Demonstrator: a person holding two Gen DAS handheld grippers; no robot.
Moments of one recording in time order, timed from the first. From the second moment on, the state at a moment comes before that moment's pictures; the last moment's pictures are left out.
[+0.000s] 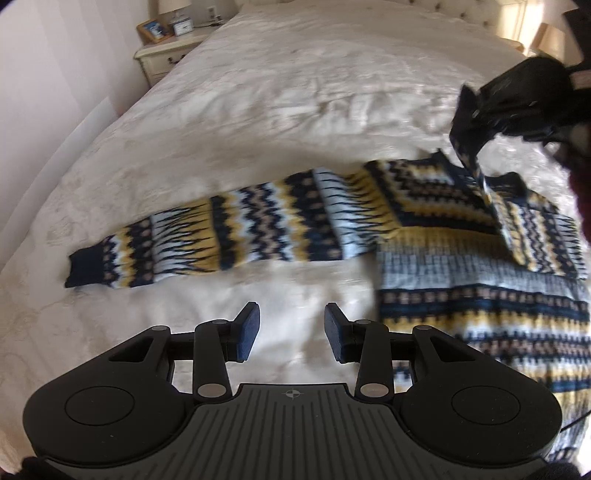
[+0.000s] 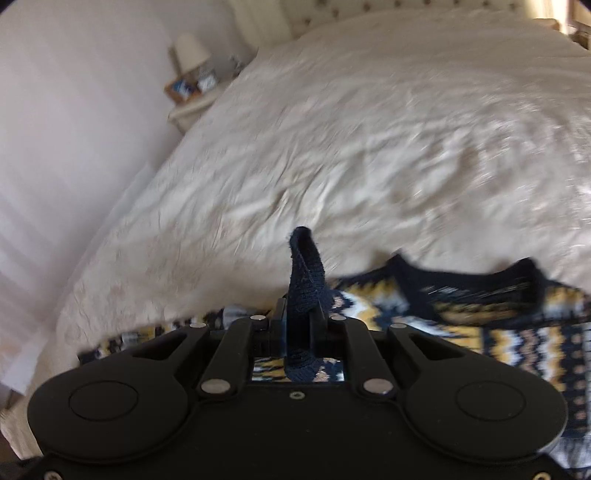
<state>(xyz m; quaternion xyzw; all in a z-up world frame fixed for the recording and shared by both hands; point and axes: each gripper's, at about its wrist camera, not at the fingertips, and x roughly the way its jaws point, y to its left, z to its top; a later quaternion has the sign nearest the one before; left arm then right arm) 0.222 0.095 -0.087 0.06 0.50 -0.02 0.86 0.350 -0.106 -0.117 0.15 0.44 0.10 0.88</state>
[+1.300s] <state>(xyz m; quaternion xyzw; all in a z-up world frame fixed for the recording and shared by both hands) 0.246 0.019 -0.101 0.06 0.52 -0.06 0.85 0.272 -0.287 -0.195 0.17 0.49 -0.10 0.85</state>
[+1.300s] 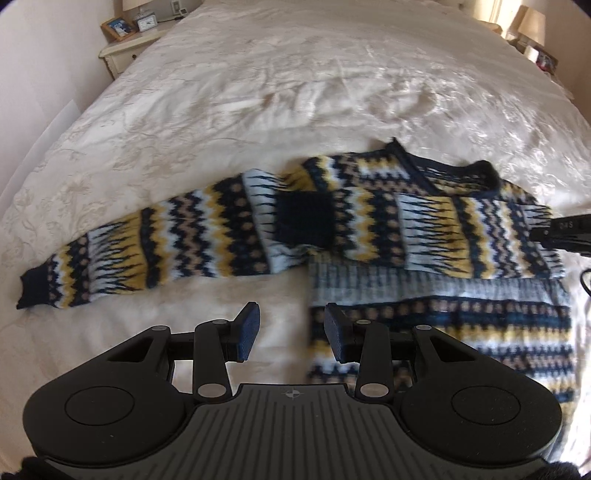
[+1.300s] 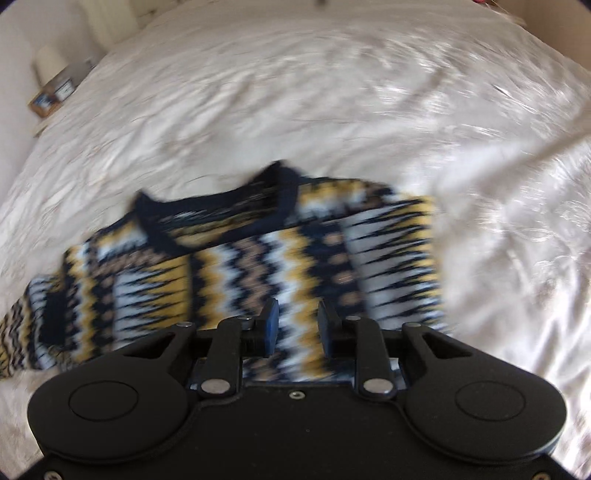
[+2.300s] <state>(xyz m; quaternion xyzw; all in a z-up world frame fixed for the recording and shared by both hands) 0.159 -0.027 -0.090 0.01 0.55 0.04 0.83 0.214 -0.349 -0.220 0.12 0.51 -0.07 0.85</state>
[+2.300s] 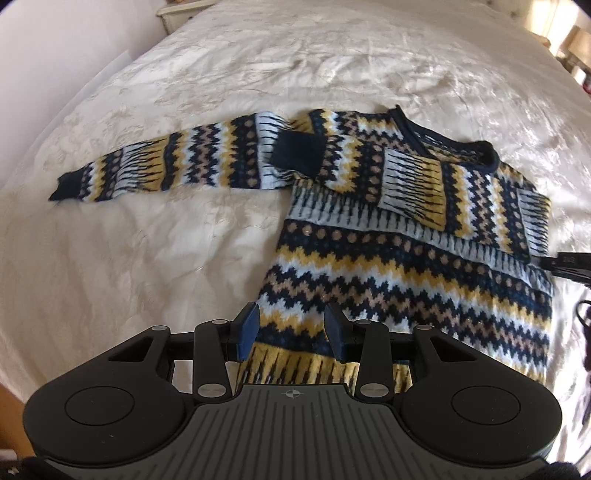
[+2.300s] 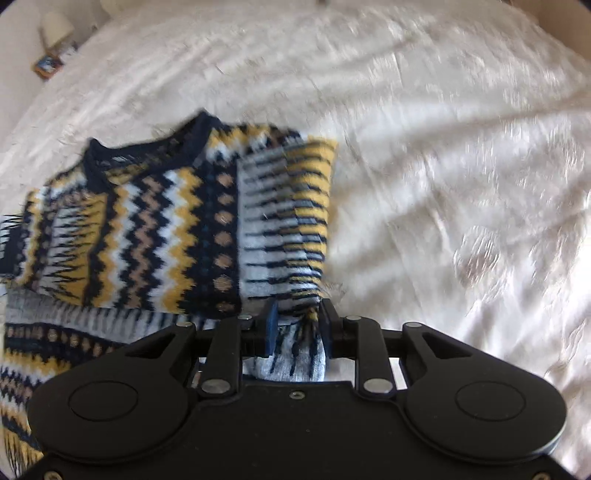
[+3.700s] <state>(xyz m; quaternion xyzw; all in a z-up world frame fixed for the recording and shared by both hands) 0.214 0.243 -0.103 -0.14 0.47 0.13 0.86 0.139 -0.128 -0.125 0.09 0.44 0.10 0.89</state>
